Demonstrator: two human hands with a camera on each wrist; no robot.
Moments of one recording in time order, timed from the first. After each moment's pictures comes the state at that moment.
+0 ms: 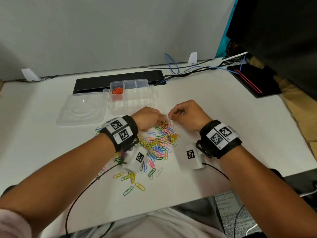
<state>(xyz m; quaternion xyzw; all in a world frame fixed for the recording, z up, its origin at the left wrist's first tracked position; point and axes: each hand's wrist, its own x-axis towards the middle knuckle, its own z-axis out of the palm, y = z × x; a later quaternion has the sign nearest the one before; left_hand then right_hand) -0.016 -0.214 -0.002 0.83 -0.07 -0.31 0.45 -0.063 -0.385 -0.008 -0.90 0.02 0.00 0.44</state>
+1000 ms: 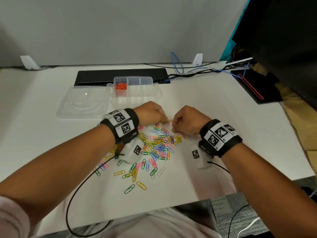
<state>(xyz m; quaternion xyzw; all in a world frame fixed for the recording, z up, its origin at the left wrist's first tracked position) -0.002 -0.207 0.002 0.87 -0.16 -0.29 0.36 -0.060 -0.372 0.003 -0.96 0.02 0.16 0.23</state>
